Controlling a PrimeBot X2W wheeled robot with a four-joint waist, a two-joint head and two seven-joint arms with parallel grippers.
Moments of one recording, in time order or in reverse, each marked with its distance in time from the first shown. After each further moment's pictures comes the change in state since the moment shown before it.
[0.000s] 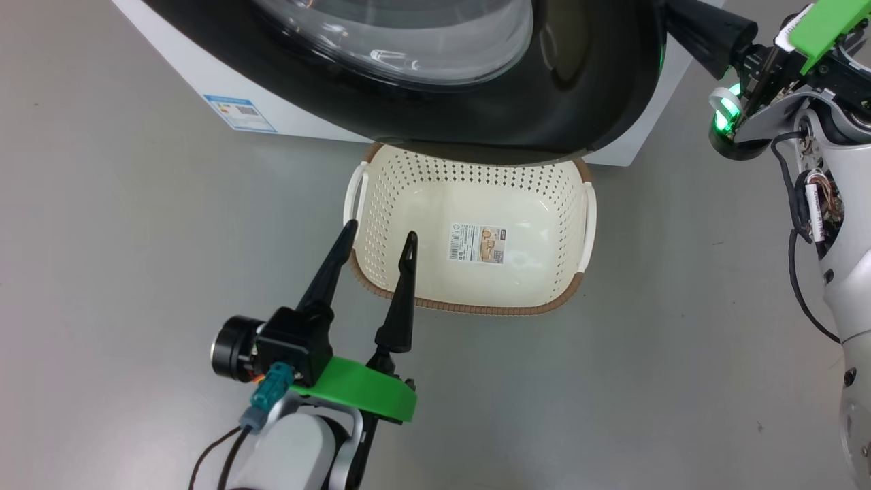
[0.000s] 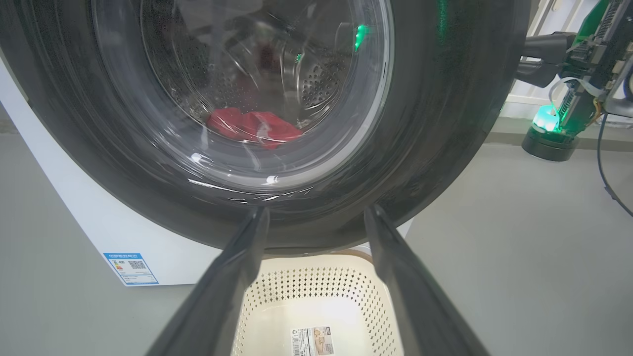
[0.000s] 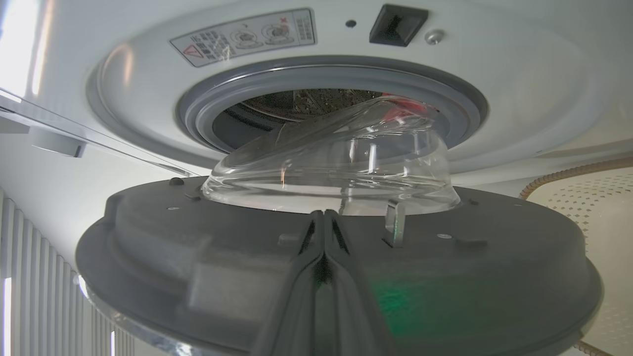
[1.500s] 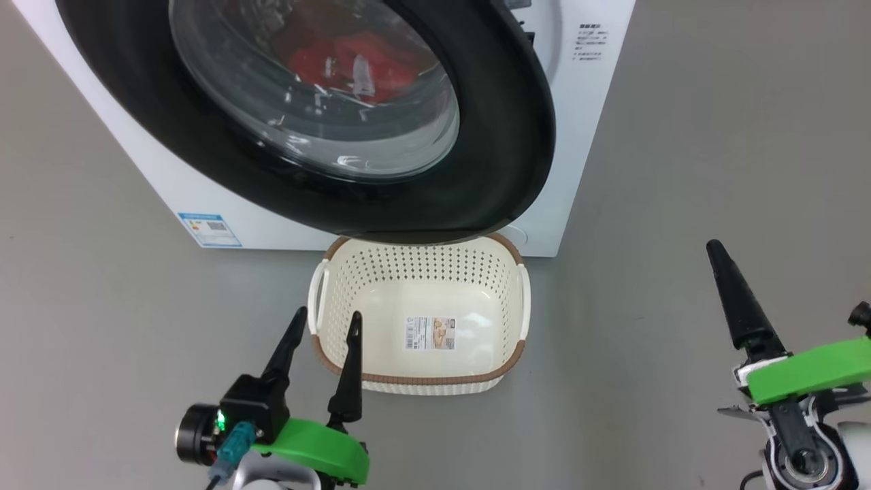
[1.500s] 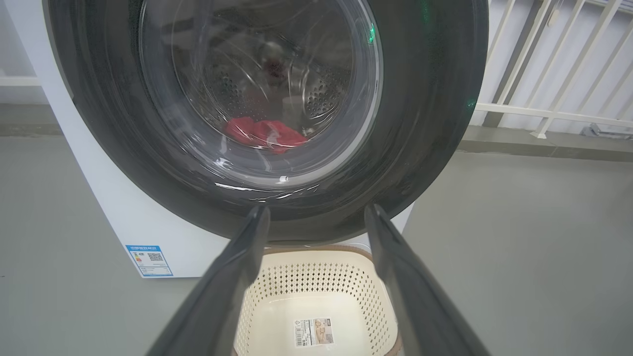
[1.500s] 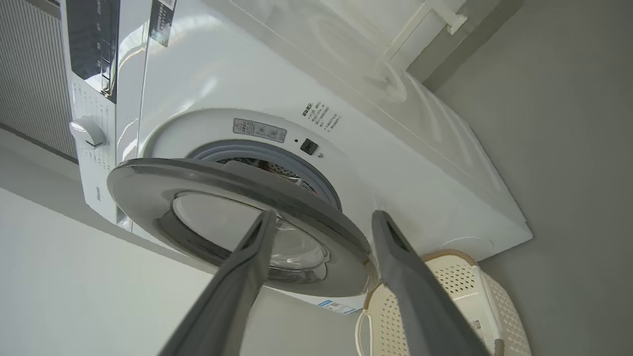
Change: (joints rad) left arm 0.178 0.001 0.133 0.079 0.036 -0.046 0.000; right arm 0.974 0.080 -0.078 -0.793 -0.414 0.000 -0.681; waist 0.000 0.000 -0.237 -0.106
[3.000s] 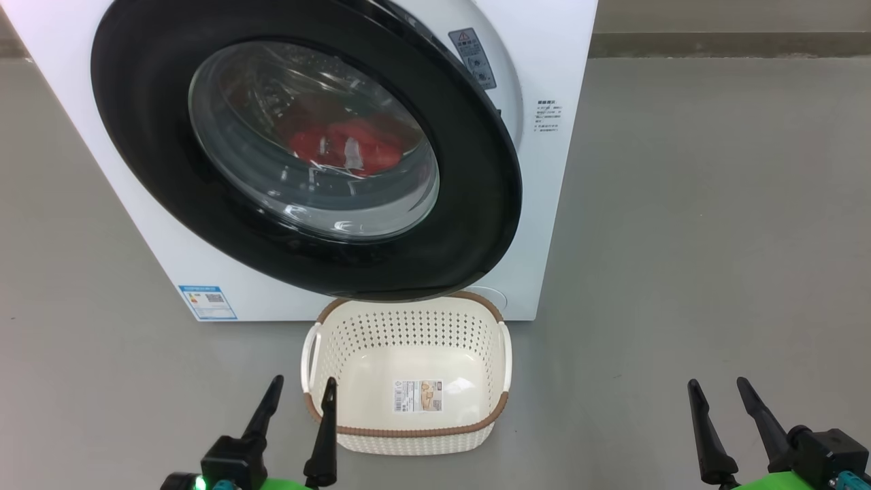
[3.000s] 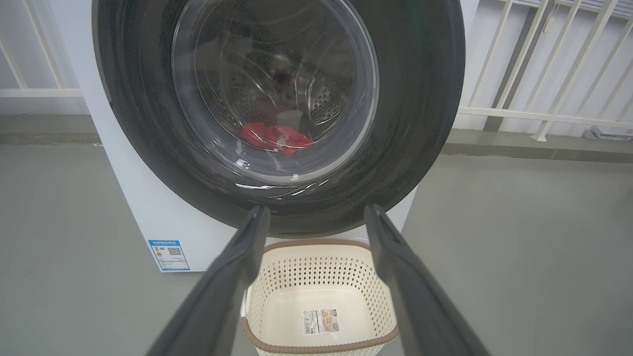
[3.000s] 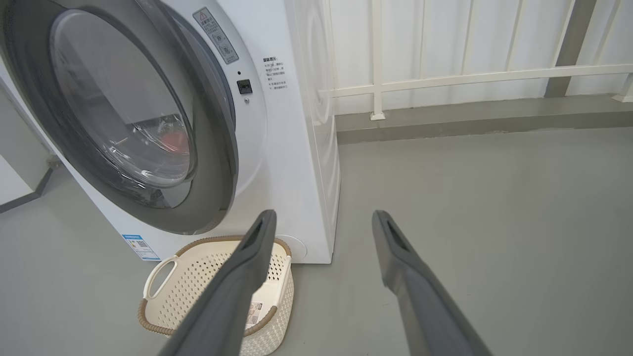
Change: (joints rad) left arm 0.153 0.027 0.055 -0.001 0.011 -0.016 0.000; right arm 0.234 0.037 -0.009 0.139 -0.919 0.000 -0.326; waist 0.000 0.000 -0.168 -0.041
